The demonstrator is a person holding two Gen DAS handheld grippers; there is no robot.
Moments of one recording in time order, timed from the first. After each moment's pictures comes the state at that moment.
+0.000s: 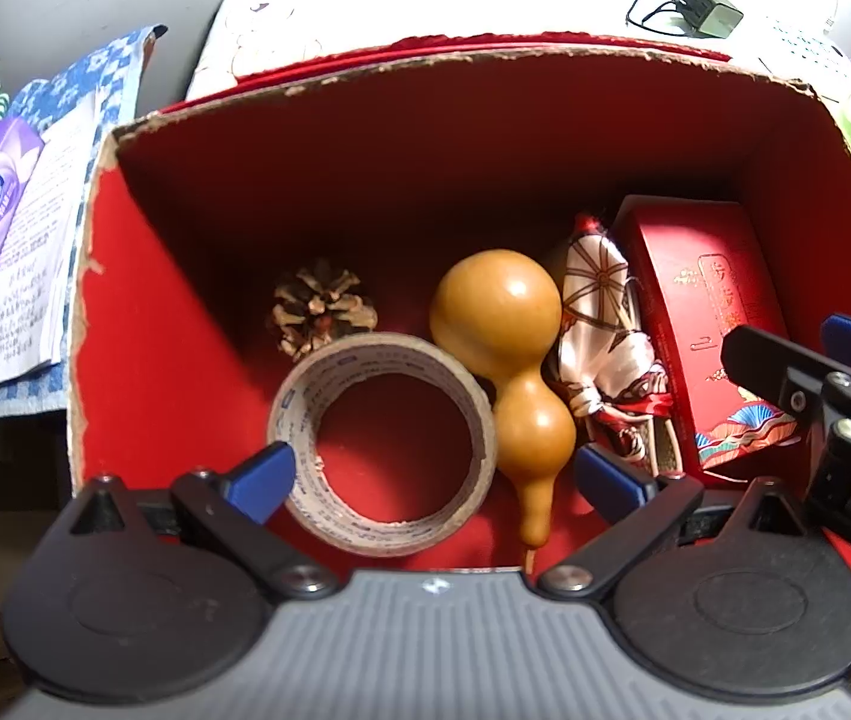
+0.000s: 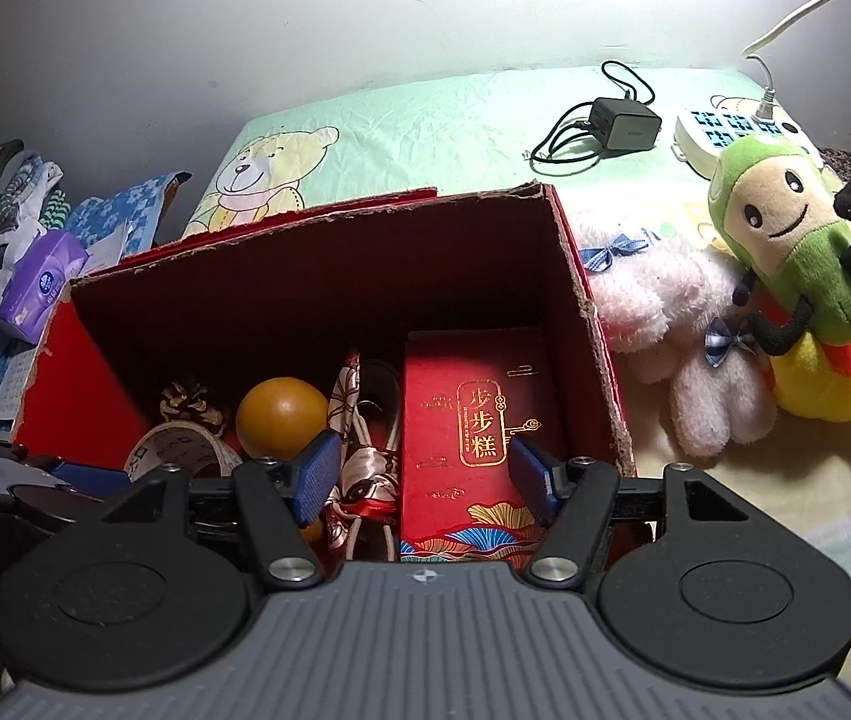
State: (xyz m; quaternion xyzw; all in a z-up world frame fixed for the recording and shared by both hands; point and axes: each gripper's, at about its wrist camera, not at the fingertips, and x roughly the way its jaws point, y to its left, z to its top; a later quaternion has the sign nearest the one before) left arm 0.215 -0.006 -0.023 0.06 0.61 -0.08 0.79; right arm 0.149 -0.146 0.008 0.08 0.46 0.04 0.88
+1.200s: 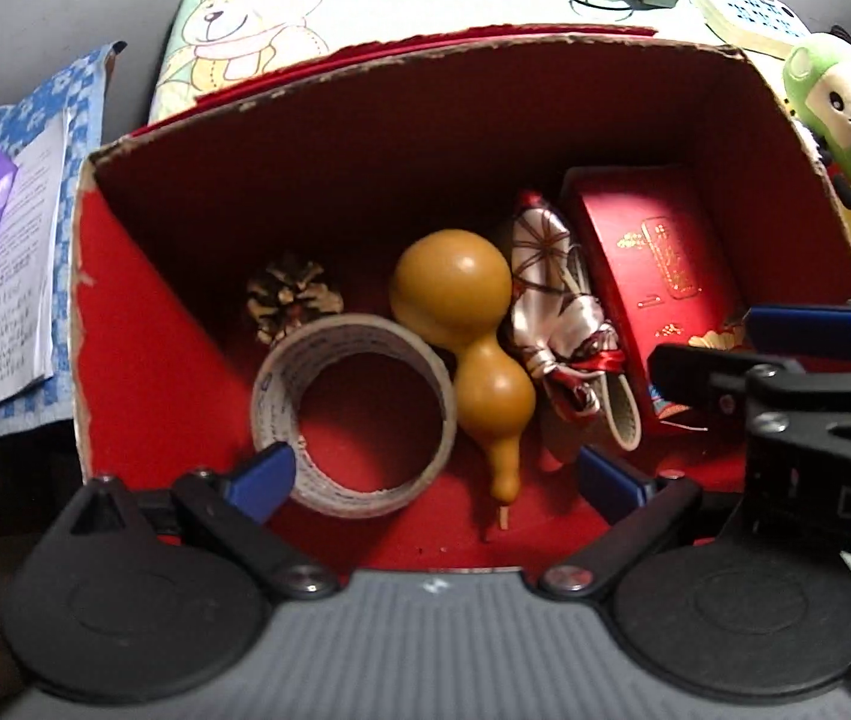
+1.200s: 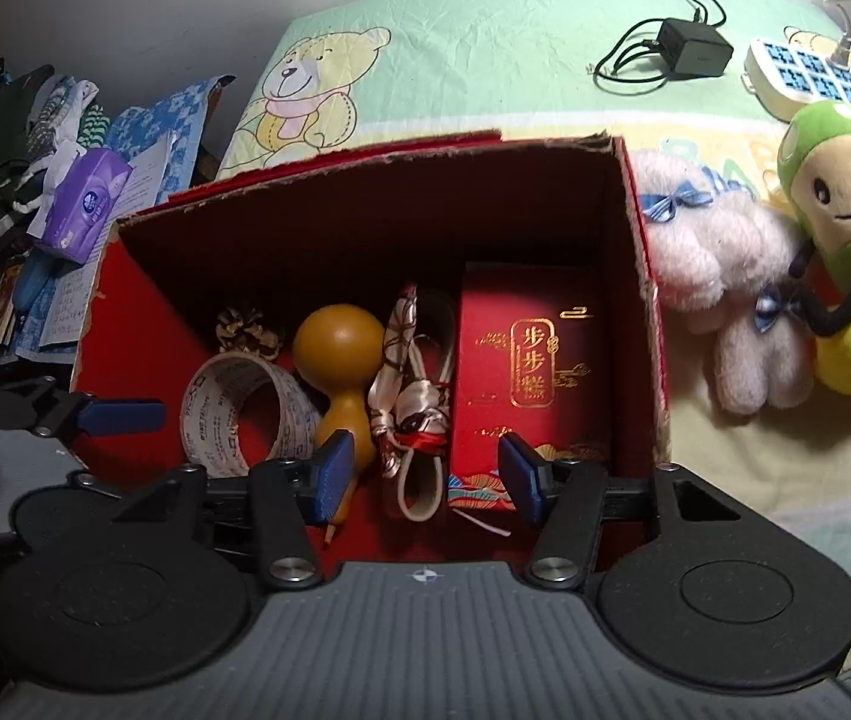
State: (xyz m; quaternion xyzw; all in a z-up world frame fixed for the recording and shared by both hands) left arm 0.209 -0.011 -0.013 0.08 0.62 -0.11 0.77; right arm 0.172 -0.144 0.022 0.08 0.57 0.11 0.81
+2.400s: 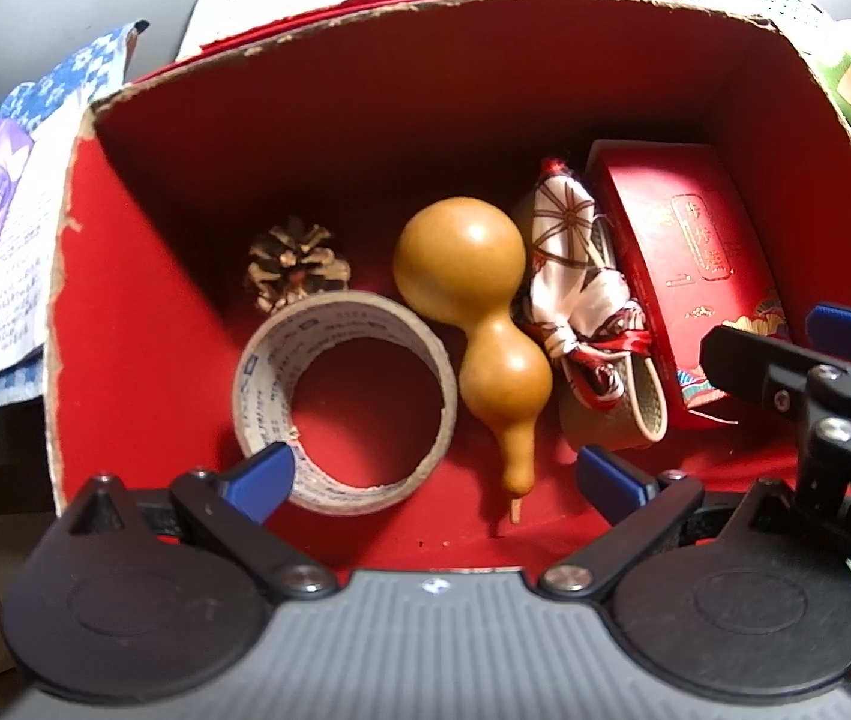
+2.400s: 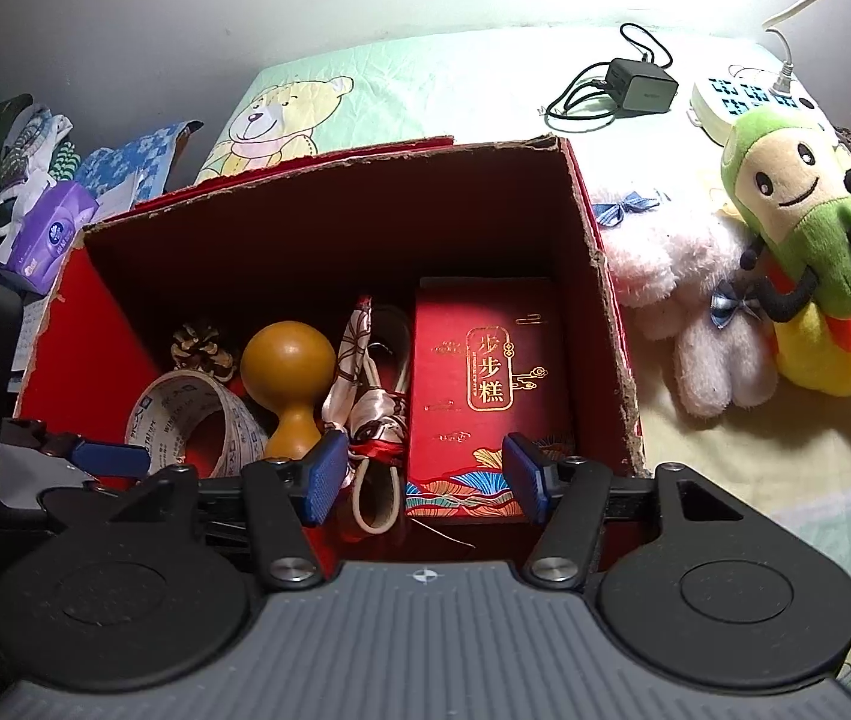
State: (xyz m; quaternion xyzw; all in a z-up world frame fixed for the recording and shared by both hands) left arm 0.193 -0.012 -0.025 0.08 0.62 -0.09 0.78; right arm 0.143 -0.145 0.012 0.07 0.51 0.05 0.86
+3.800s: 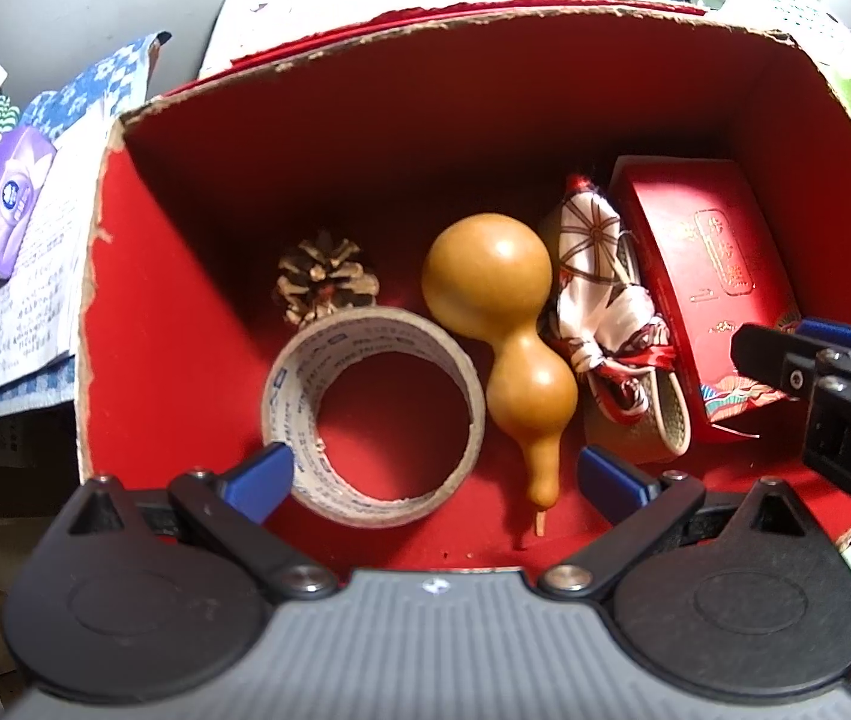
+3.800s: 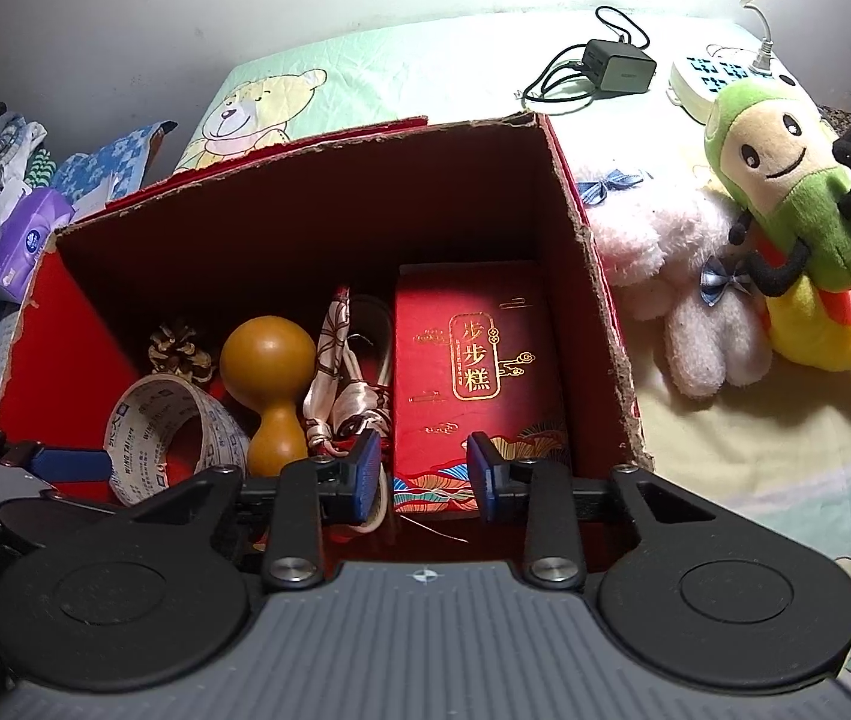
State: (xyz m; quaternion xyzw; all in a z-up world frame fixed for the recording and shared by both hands) left arm 0.194 -0.009 -0.026 0.09 0.61 -0.07 0.78; right arm 0.146 -0.145 0.004 0.08 0.52 0.02 0.85
